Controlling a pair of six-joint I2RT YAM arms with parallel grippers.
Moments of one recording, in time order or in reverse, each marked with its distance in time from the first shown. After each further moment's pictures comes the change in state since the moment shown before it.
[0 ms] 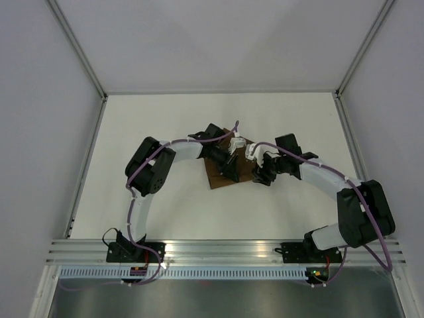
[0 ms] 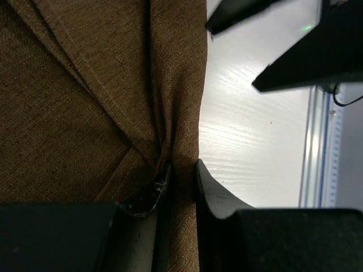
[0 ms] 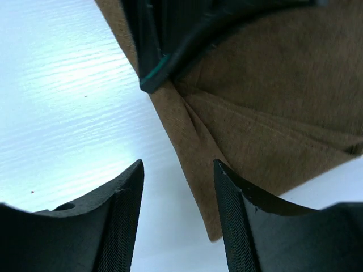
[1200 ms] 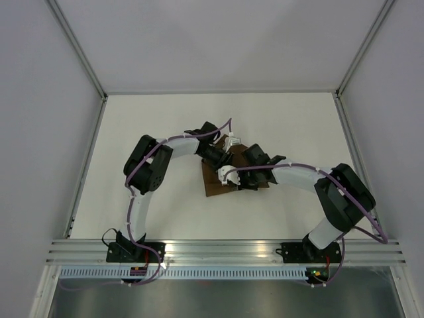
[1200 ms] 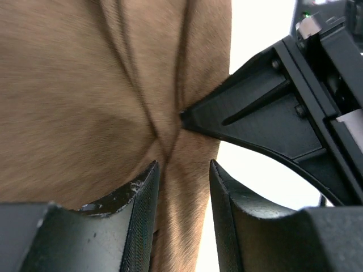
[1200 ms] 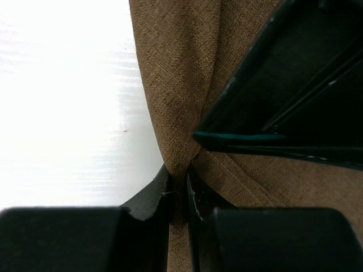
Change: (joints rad) left arm 0.043 0.034 0.067 -0.223 0.088 -0.037; right arm 0.347 0.129 -0.003 0.057 0.274 -0.151
